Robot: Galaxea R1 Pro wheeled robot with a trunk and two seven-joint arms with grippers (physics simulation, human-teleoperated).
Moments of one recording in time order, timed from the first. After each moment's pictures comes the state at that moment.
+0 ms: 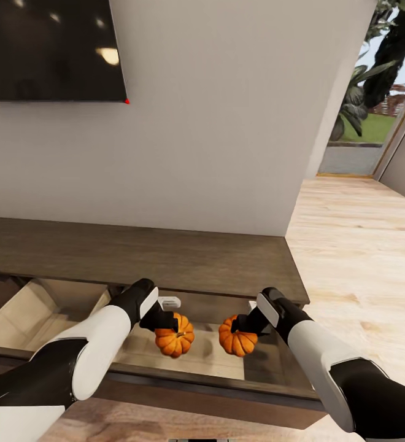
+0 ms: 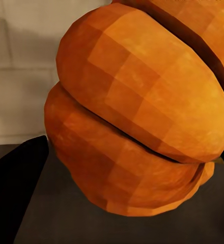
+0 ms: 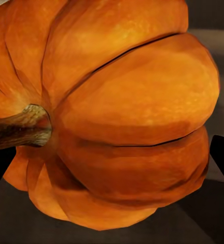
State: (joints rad) left arm -1.08 -0.15 0.09 -0.20 -0.09 0.99 -0.04; right arm -0.98 0.06 0.19 -0.34 -0.41 0.94 -0.09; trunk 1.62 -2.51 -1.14
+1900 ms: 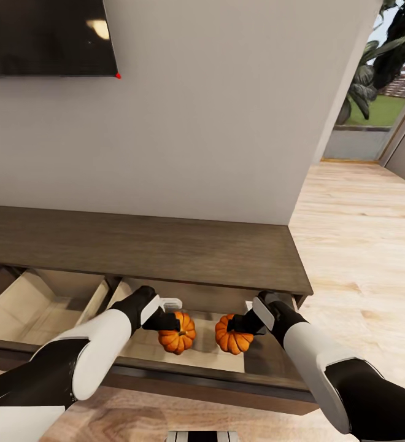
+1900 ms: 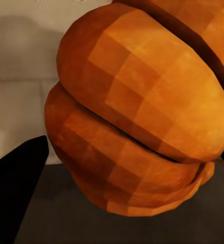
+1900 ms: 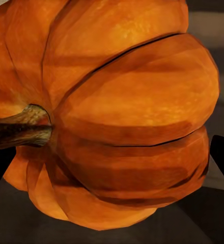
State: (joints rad) left arm -1.08 -0.15 0.09 -0.11 -0.09 0.79 -0.04; right arm -0.98 0.09 0.19 -0.30 -0.41 0.84 -0.08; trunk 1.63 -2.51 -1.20
